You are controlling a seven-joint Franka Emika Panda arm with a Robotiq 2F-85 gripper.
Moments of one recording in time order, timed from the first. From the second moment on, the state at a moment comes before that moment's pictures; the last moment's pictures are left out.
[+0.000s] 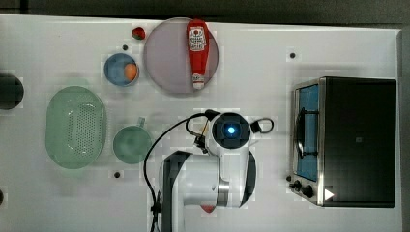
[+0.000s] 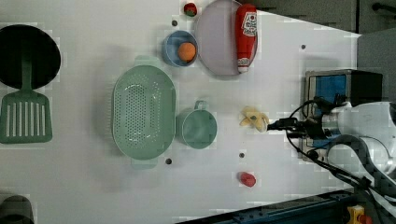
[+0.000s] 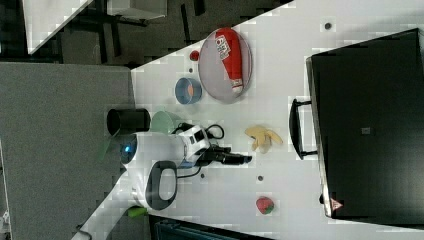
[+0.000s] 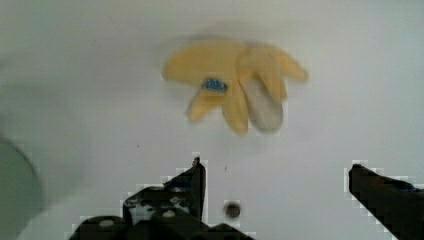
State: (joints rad) arm 0.02 0.09 -0.08 -2.45 -0.03 0.81 -0.57
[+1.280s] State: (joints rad) arm 0.05 0.39 -0.08 -2.42 -0.02 1.15 -0.76
